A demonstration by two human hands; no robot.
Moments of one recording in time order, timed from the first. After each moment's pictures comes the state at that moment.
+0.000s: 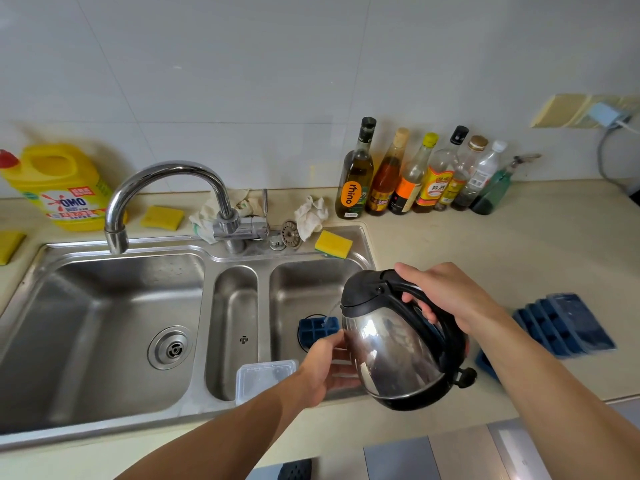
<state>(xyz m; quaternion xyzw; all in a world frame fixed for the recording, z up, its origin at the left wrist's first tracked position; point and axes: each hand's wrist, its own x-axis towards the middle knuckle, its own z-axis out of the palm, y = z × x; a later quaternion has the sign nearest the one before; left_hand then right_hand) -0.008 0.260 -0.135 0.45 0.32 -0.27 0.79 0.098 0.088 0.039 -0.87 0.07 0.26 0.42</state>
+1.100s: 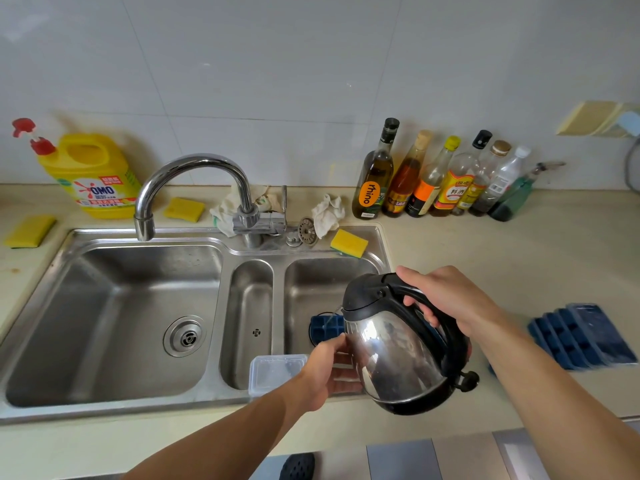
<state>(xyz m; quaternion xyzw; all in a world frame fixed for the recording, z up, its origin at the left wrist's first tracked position) -0.030 0.274 -0.125 0.45 0.34 -0.26 0.78 0.092 0.108 0.033 -0.87 0.05 0.28 0.41</state>
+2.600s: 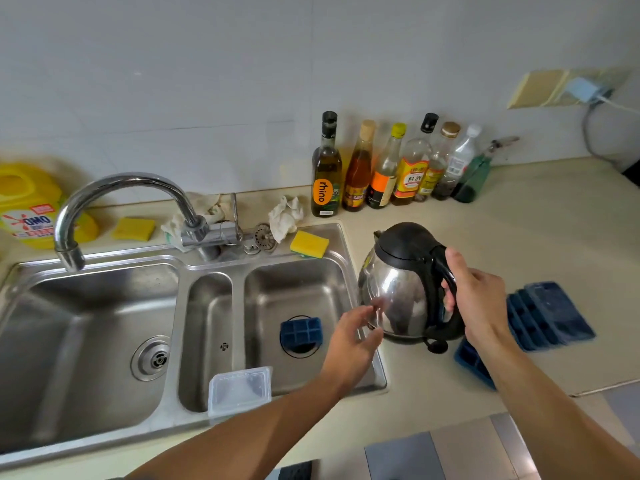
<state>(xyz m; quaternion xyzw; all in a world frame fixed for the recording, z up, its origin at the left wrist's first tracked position) 0.024 0.173 -0.089 0.73 0.12 -0.08 0.67 0.114 -0.007 -0.011 -0.81 0.13 -0.01 0.57</state>
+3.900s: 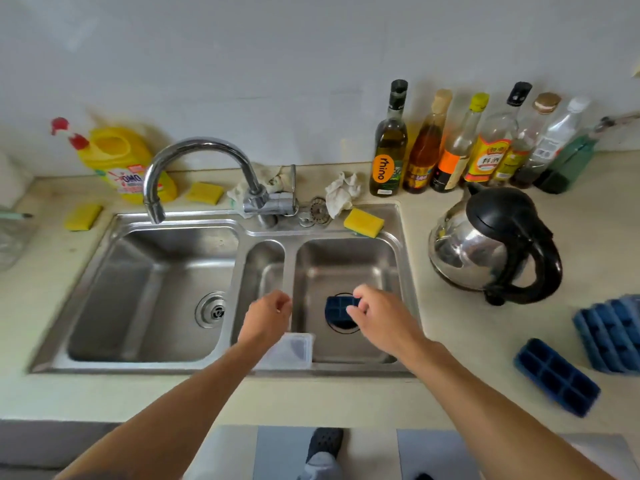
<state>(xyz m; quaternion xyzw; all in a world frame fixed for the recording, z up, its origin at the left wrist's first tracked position) -0.021 0.352 -0.126 0.88 0.33 -0.07 0.34 0.069 0.128 -0.096 -0.90 -0.24 0.21 0.29</state>
